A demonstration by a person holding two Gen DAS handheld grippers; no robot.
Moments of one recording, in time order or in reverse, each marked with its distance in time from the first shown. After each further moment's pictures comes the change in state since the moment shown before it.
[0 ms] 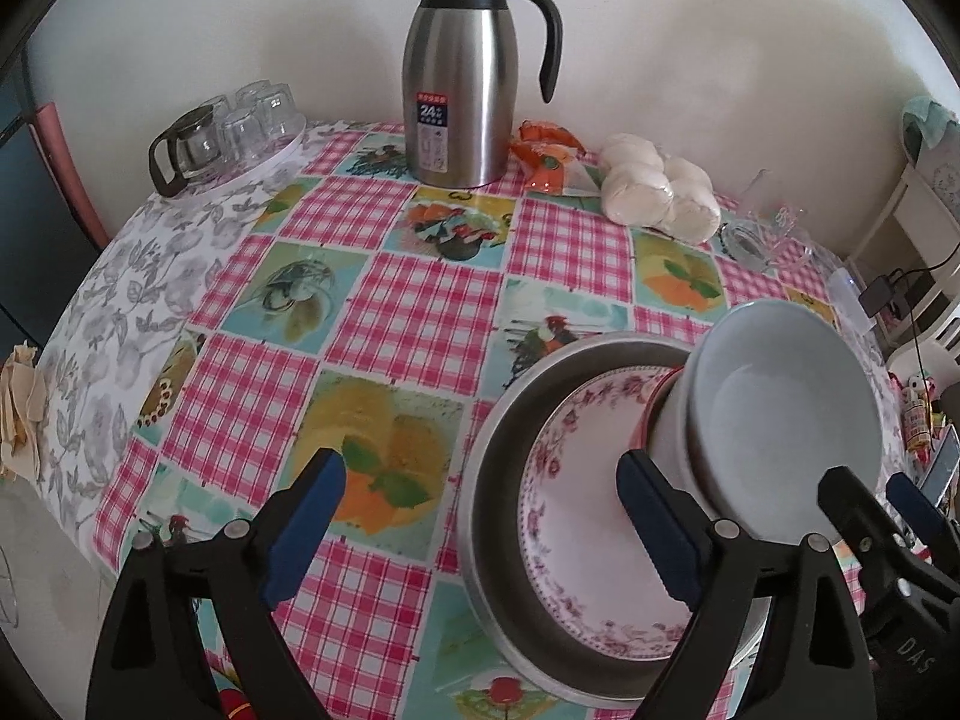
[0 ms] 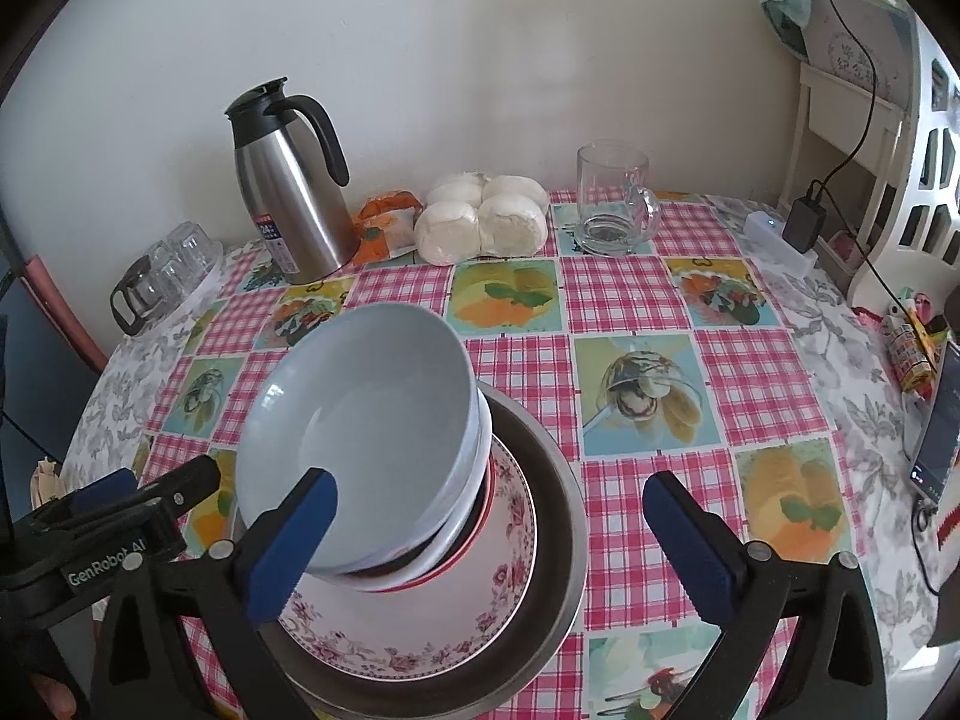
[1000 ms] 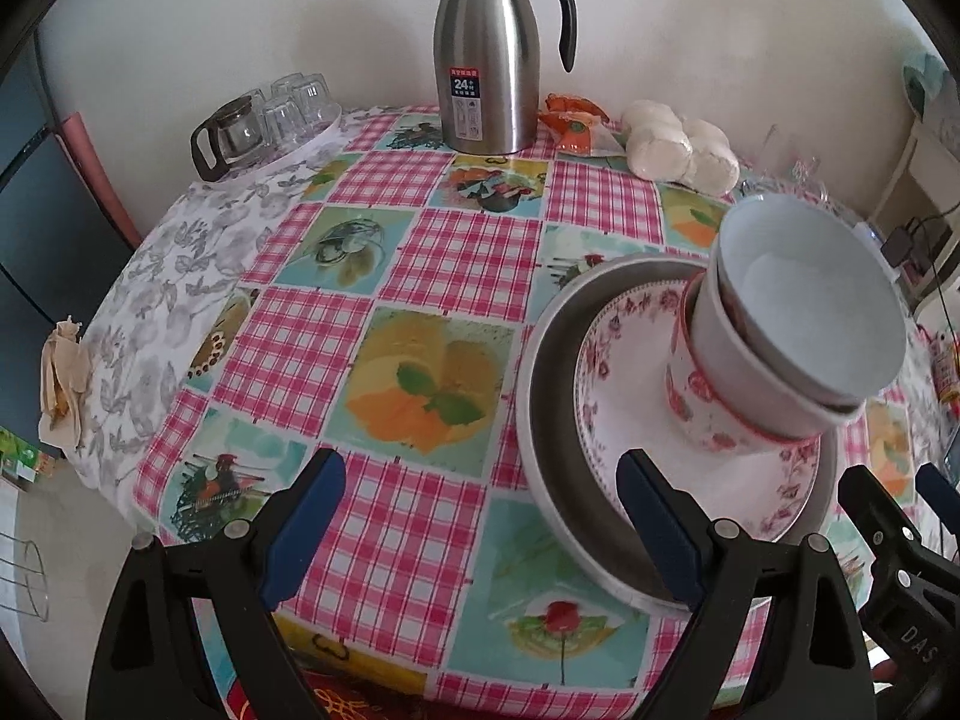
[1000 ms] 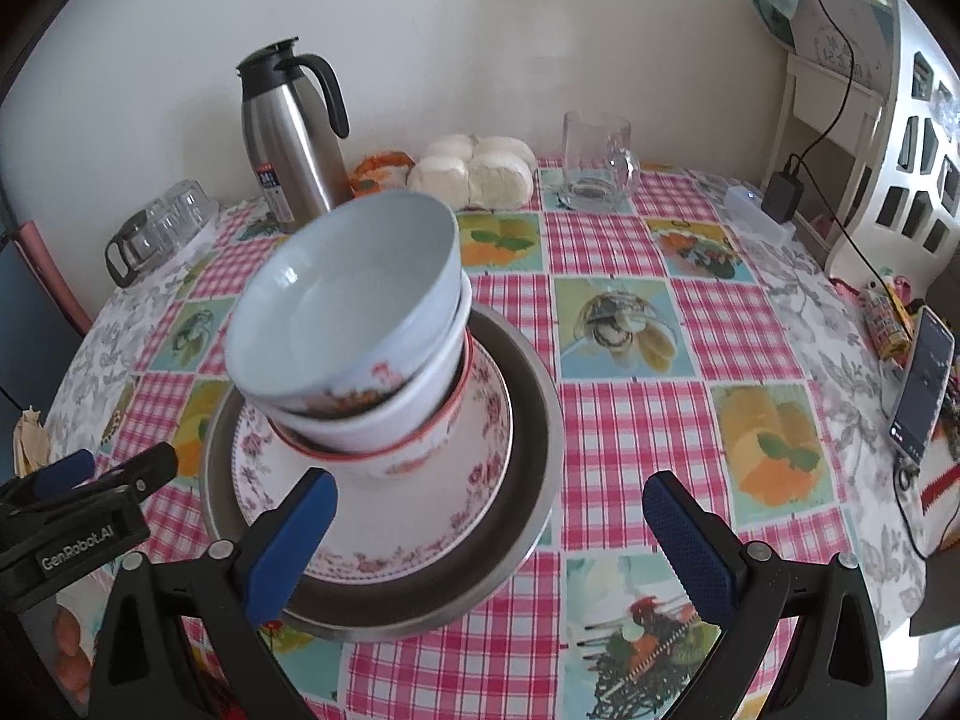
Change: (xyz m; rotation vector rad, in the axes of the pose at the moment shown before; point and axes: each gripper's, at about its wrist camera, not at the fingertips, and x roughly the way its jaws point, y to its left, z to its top) left arm -0.016 0.009 -0.049 0.044 0.012 0.103; right arm -0.013 -0.003 -0.051 -0.038 0.045 -0.046
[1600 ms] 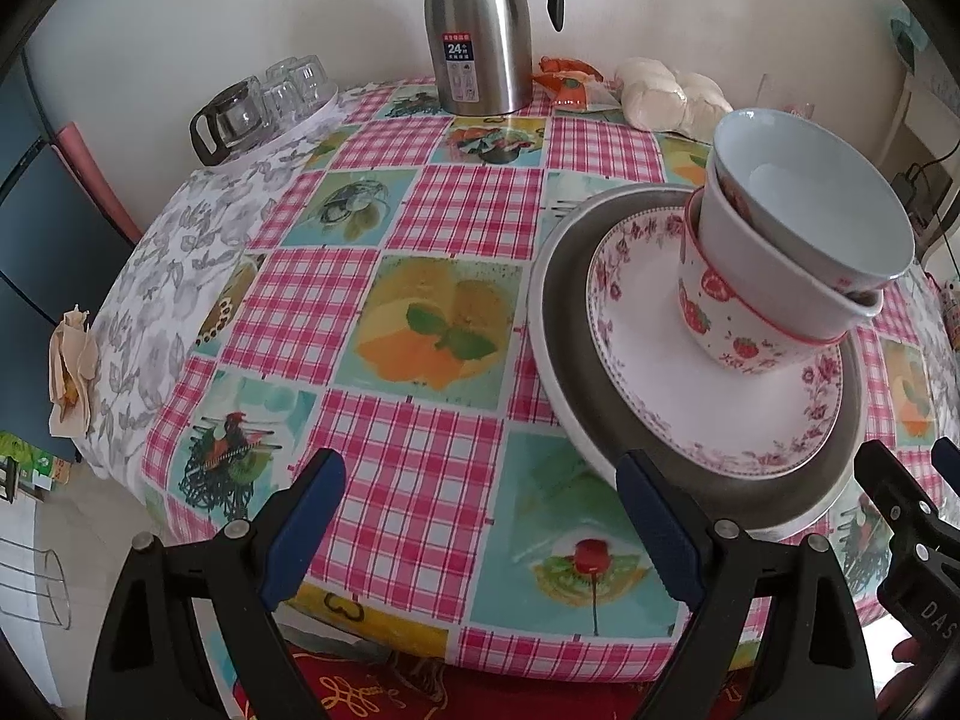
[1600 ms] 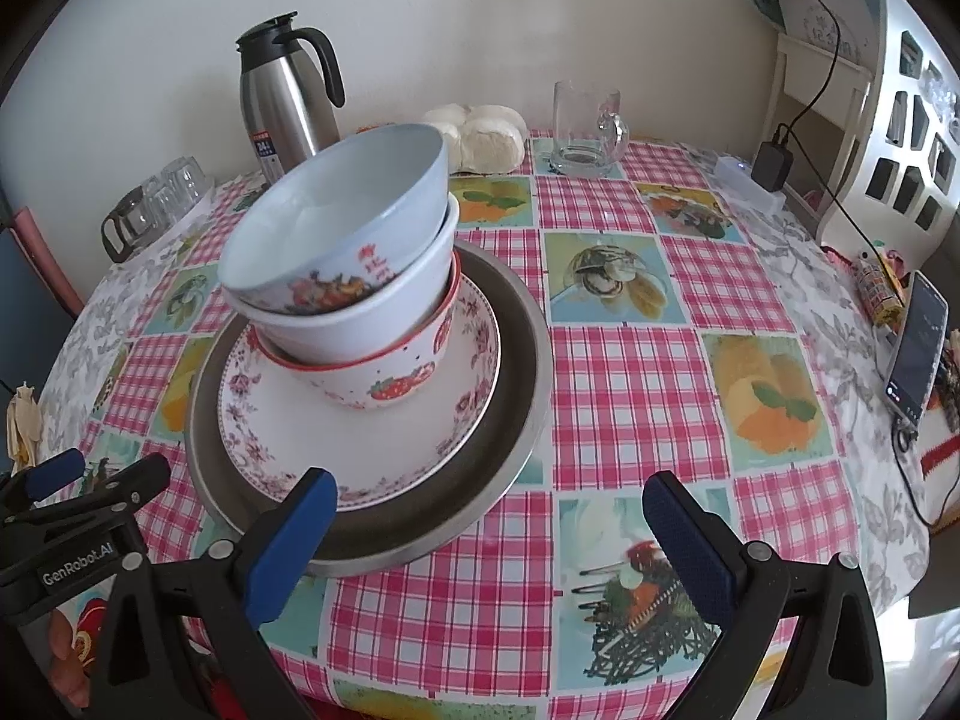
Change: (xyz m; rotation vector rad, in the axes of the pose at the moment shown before) left arm 0.004 0.001 -0.033 0.052 0.047 0.029; right arm -0.001 -0.002 -0.030 0.003 0.031 -0.014
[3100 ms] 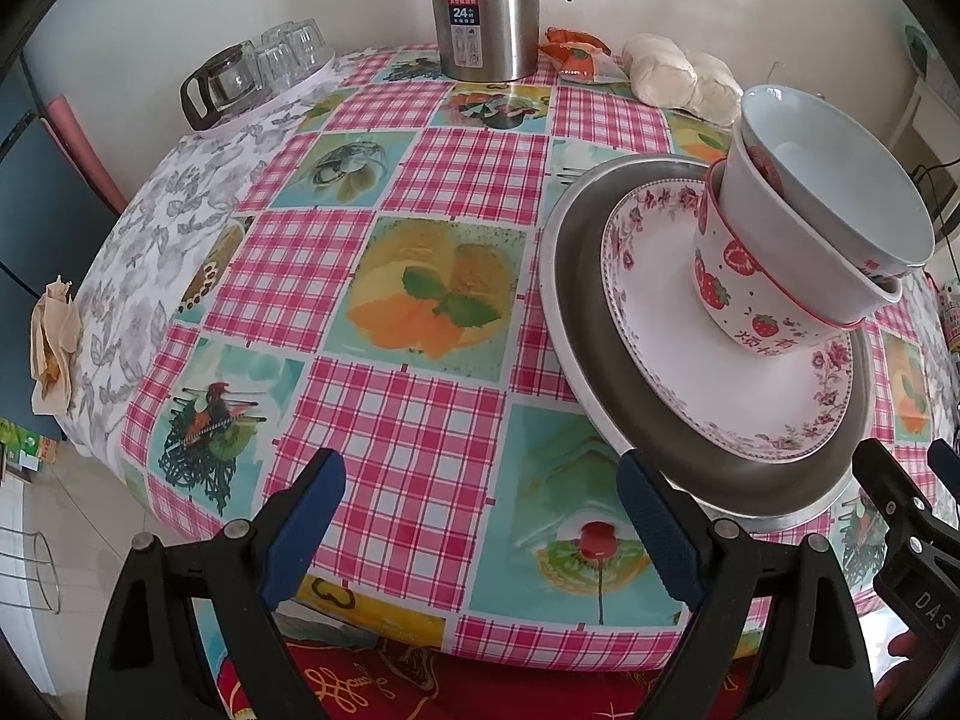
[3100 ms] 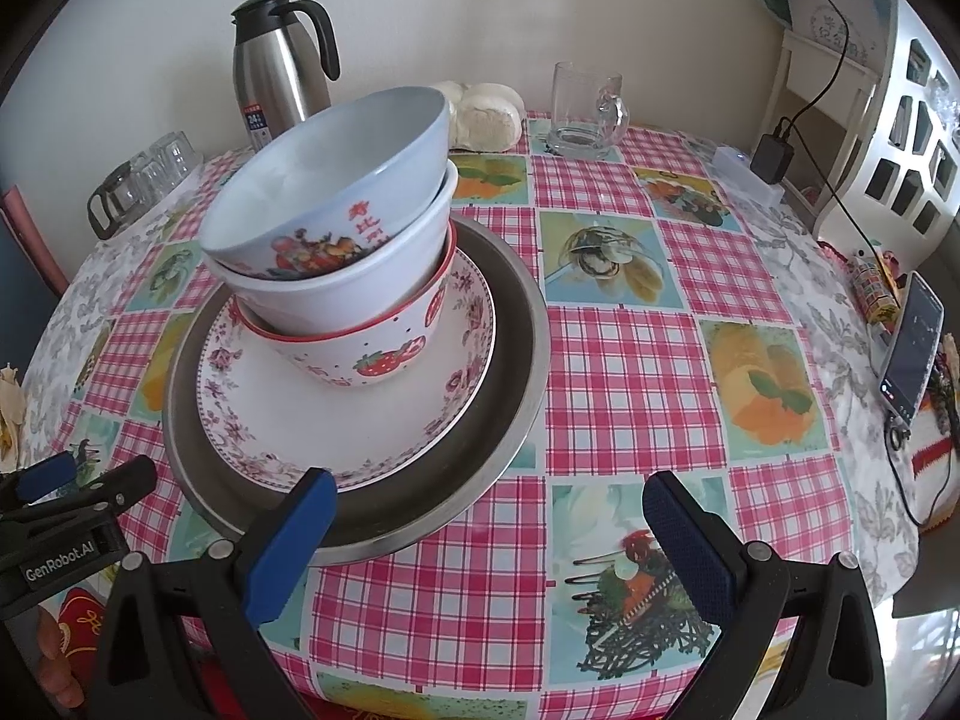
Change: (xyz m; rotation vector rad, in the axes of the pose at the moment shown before) left arm 0.017 0.007 -0.004 -0.025 0.066 -0.037; right arm 0.009 0.002 -0.002 -0.021 0.039 -0.038
